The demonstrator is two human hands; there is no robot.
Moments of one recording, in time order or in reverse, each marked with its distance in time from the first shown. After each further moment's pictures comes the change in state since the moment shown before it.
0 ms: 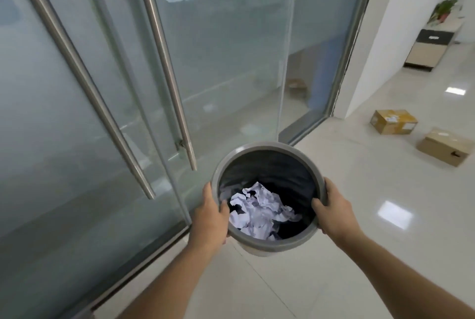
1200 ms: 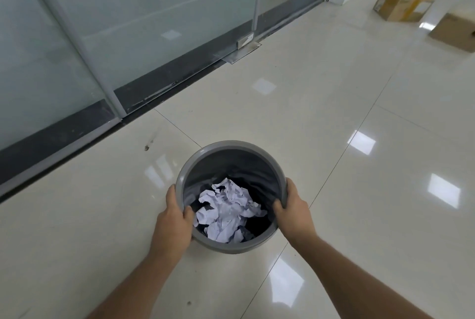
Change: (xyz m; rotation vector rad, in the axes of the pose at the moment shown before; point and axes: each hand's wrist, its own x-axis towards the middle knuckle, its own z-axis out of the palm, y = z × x) left_hand 0.021 -0.584 0.384 0.137 -0.107 -0.149; right_hand -0.054 0.571 0.406 -0.075 -0.109 0.249
